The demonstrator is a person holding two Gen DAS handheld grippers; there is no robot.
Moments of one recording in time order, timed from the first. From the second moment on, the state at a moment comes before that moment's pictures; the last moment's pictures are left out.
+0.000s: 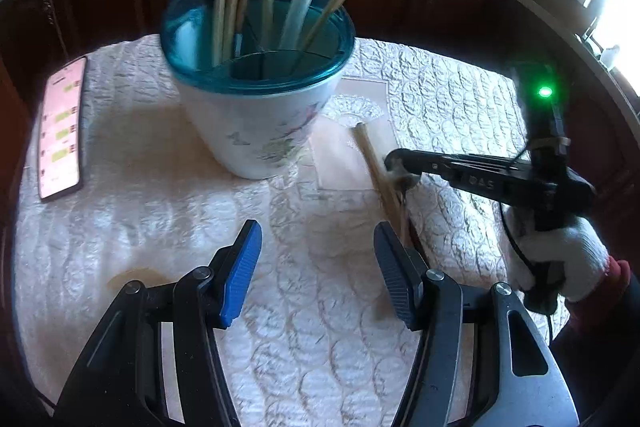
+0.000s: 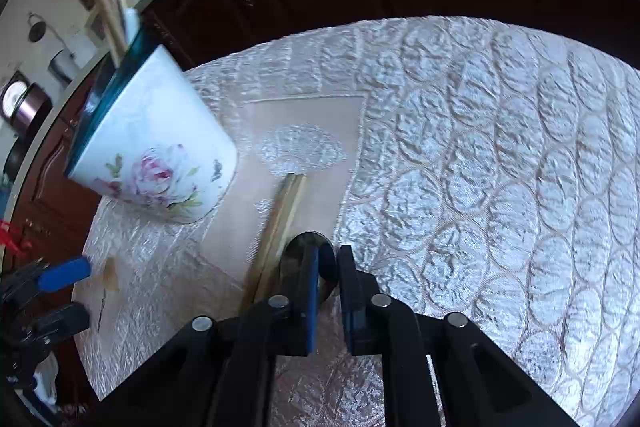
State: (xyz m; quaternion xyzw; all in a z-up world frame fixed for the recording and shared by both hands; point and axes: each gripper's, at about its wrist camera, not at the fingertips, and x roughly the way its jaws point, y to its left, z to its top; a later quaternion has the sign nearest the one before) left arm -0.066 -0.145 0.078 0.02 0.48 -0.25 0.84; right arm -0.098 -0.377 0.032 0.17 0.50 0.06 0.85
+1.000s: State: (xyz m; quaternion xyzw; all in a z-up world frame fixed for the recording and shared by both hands) left arm -0.052 -0.212 0.024 0.09 0.52 -0.27 0.81; right arm -0.188 -0.437 0.039 0.19 0.50 0.05 0.84
